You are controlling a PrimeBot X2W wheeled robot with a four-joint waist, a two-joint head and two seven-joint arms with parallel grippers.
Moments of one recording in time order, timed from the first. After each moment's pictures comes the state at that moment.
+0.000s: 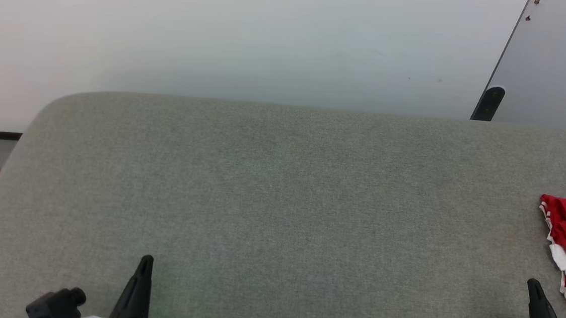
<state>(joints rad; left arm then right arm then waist) 0.07 0.12 -0.04 0.14 -0.70 -0.11 -0.15 0.09 -0.13 -0.13 0.07 0.76 0.13 -0.01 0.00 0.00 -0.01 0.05</state>
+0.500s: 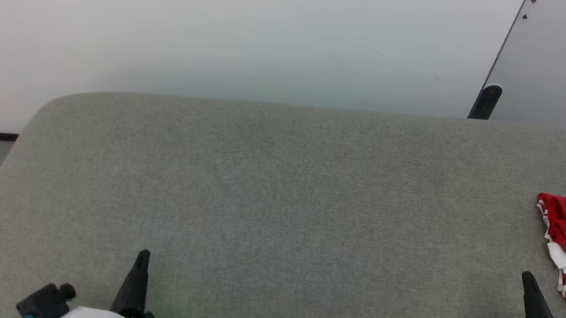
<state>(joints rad) 0.03 0.11 -0.01 0.16 -0.90 -0.11 -0.10 0.05 -0.12 -0.12 0.11 0.94 0.13 0.02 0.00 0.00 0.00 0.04</state>
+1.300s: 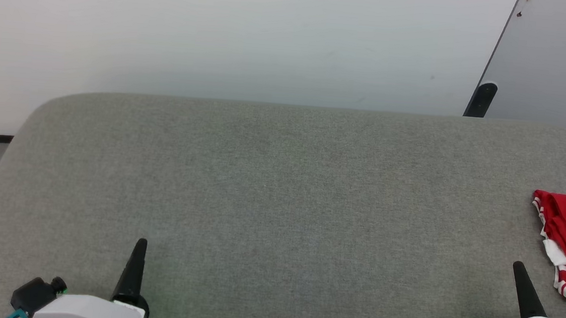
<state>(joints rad) -0.02 0.09 0.03 0.19 -1.16 -0.12 -0.02 0.00 -0.09 -0.12 0.16 1.18 0.13 0.05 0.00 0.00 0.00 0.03</state>
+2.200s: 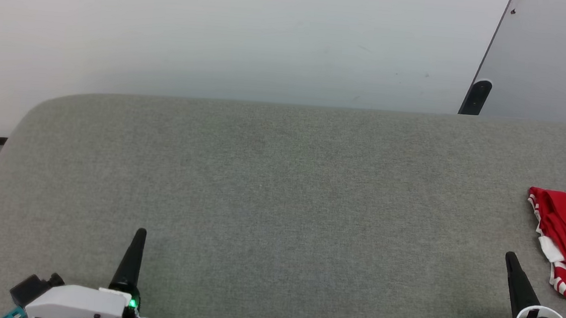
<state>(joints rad) -0.06 0.07 0.07 0.22 -1.39 -0.12 0.04 -0.05 -0.07 -0.12 0.20 1.40 0.13 0.08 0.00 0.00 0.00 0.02</state>
